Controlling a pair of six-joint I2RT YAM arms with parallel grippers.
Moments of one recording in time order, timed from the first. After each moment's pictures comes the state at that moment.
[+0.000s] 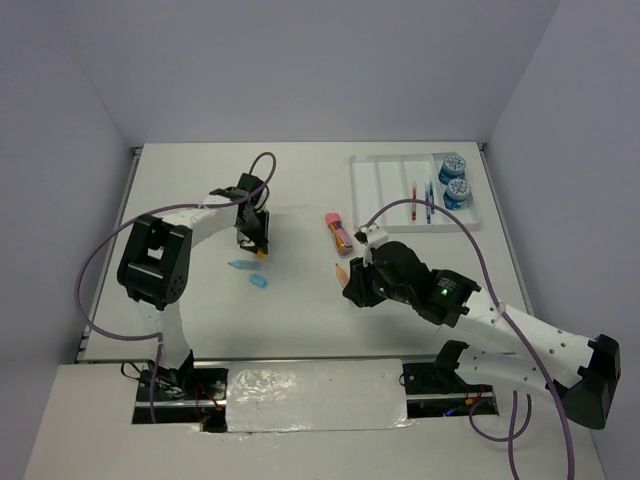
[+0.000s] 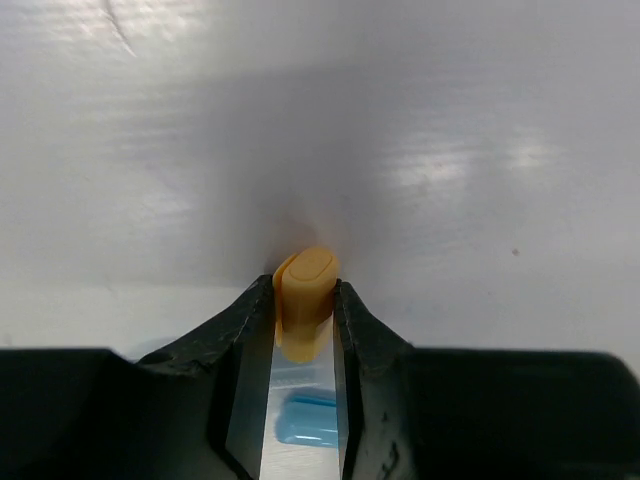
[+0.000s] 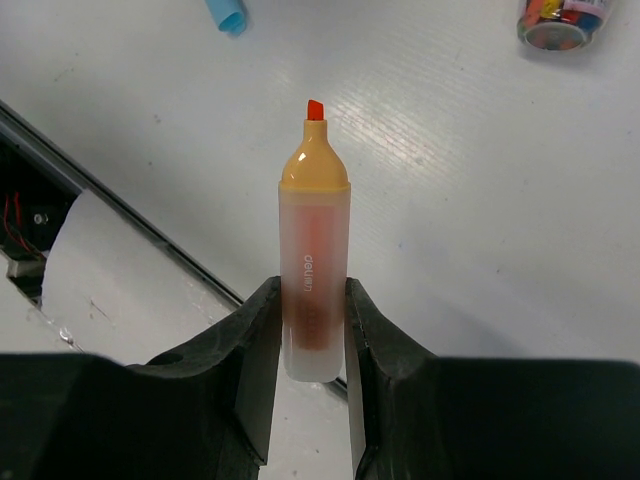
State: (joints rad) left arm -0.33 1.93 1.33 -0.63 0.04 -0.31; right arm 0.92 0.92 0.79 -0.53 0.06 0.47
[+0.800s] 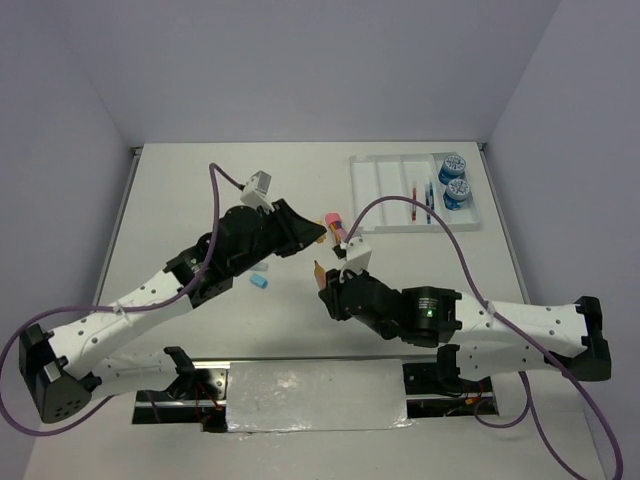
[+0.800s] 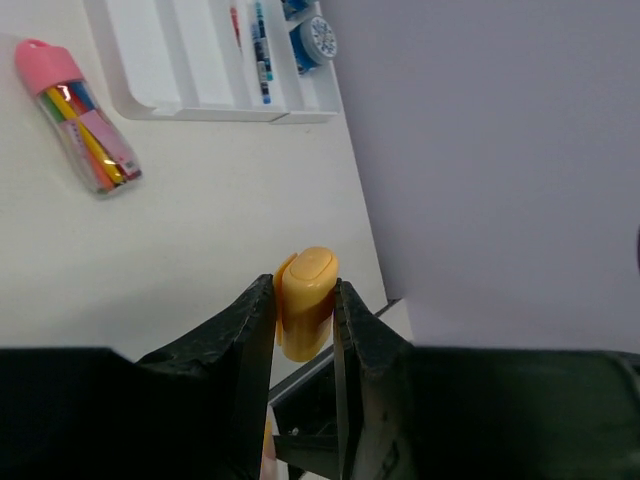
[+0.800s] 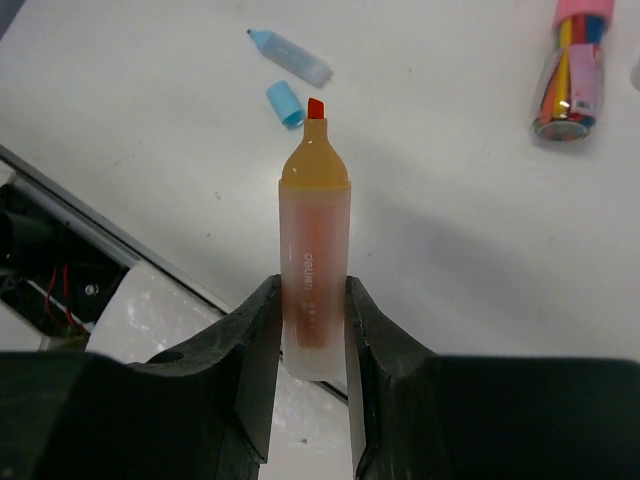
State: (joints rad) left arm -0.81 1.12 1.01 -0.14 -0.08 -0.98; right arm 1.35 1.03 0.94 -0.52 0.59 0.64
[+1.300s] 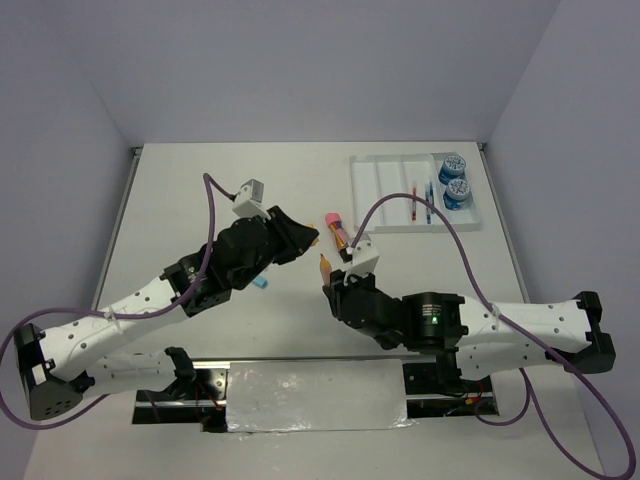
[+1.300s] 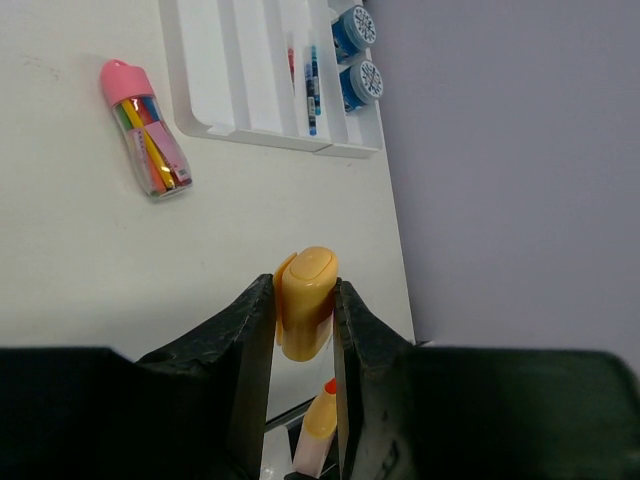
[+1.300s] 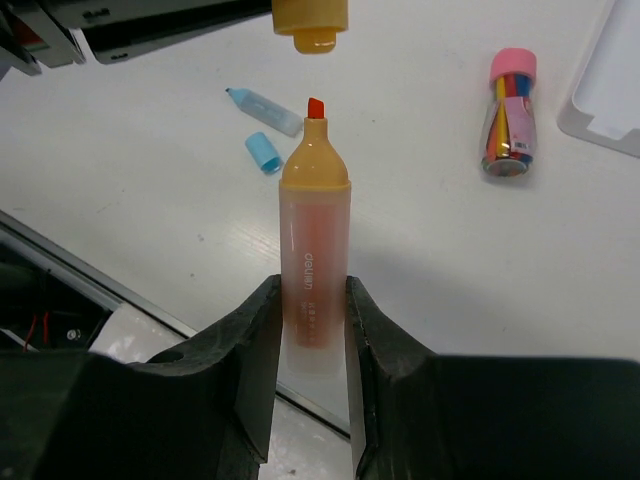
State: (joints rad) left arm -0.96 1.07 1.03 -0.26 -0.39 -1.03; right arm 1.47 1.02 0.97 -0.54 0.83 0.66
